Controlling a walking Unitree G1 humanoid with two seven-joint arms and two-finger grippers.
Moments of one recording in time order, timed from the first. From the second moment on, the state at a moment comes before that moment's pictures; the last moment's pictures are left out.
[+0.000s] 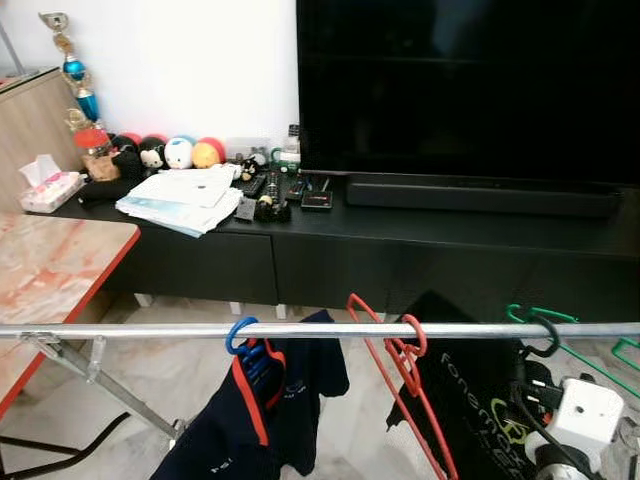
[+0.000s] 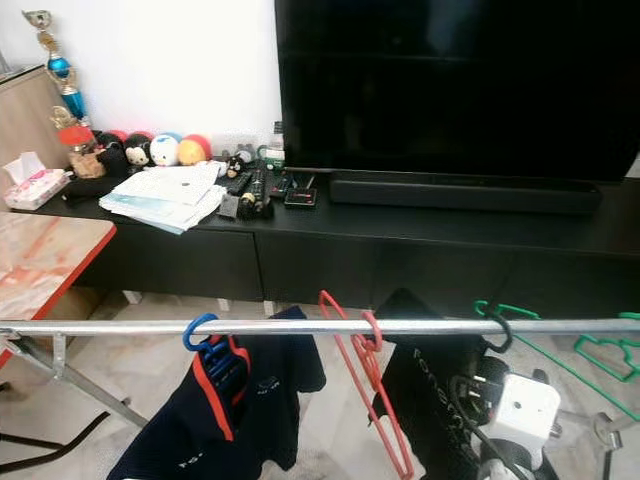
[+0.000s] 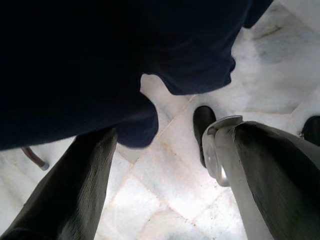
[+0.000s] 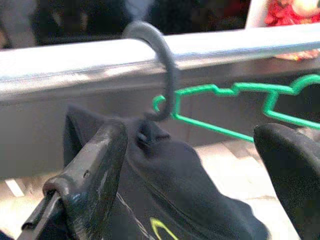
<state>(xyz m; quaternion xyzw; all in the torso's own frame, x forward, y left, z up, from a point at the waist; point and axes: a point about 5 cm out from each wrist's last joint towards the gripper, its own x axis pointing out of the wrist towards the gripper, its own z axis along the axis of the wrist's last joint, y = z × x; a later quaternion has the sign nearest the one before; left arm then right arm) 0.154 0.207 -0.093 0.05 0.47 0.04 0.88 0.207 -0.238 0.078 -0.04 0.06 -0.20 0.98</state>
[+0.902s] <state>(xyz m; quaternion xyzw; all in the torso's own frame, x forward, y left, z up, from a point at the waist) 0.153 0.208 -0.093 0.05 0.48 0.03 0.88 0.229 -0.262 0.054 -0.09 0.24 -0.16 0.95</state>
